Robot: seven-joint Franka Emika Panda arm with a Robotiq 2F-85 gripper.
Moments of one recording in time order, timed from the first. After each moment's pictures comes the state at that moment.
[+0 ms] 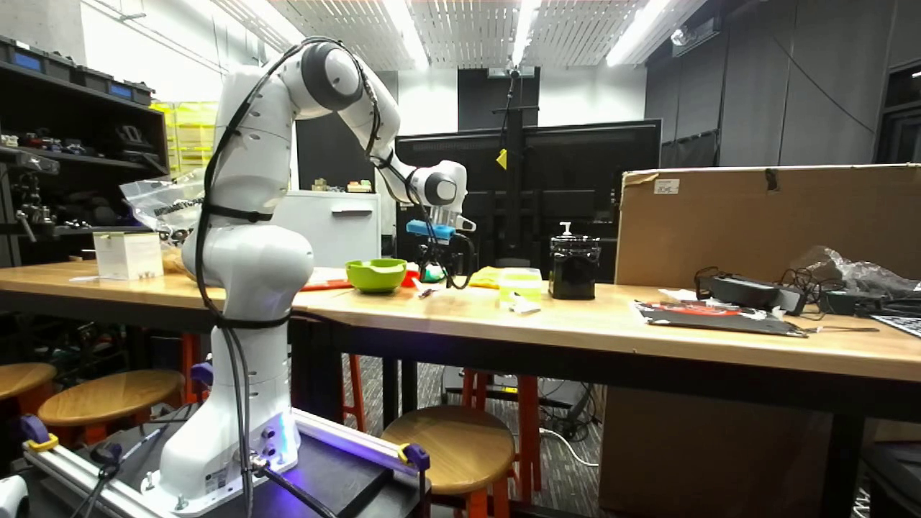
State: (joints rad) arm -0.07 0.12 -0.06 -2.05 0.16 2.11 -0.17
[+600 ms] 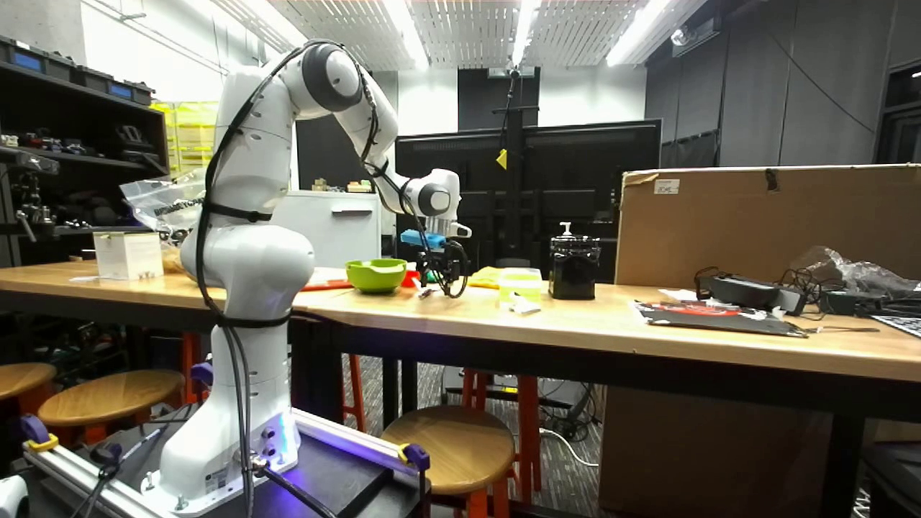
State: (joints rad) arm -0.05 0.13 -0.05 -2.13 0.14 2.28 0.01
